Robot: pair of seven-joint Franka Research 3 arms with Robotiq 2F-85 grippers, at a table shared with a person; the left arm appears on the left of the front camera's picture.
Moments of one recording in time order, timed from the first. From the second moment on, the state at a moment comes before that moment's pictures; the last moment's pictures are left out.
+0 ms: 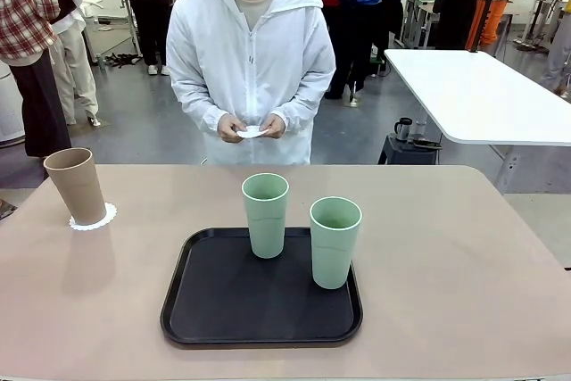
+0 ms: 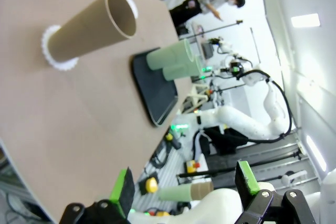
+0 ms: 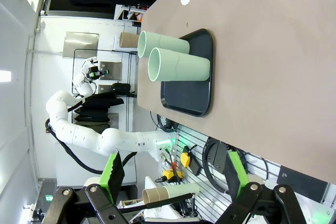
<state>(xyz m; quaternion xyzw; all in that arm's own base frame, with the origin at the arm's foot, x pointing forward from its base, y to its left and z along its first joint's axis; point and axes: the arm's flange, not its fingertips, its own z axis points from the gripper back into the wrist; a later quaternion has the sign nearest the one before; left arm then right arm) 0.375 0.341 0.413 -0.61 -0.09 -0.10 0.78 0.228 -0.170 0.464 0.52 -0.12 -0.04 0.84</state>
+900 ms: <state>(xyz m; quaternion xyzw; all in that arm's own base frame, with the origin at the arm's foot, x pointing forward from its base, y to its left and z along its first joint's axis) 0.375 0.341 0.413 -0.61 -0.09 -0.10 0.78 0.228 -0.170 0.464 0.52 -0.12 -0.04 0.84</state>
